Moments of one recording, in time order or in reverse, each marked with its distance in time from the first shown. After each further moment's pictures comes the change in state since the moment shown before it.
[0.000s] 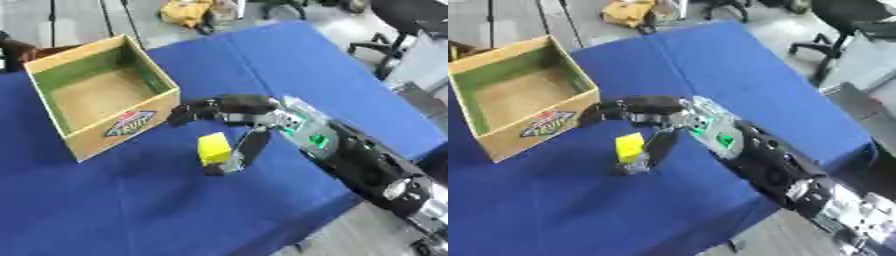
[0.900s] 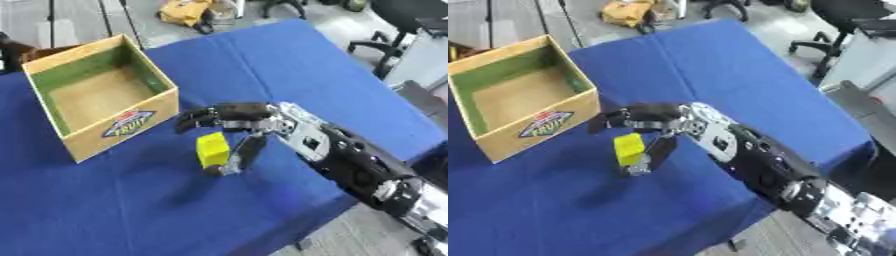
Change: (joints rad) left arm 0.000 0.000 0.005 0.000 0.011 0.016 0.043; right arm -0.009 0.009 0.006 0.128 0.095 -0.027 -0.032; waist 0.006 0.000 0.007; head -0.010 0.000
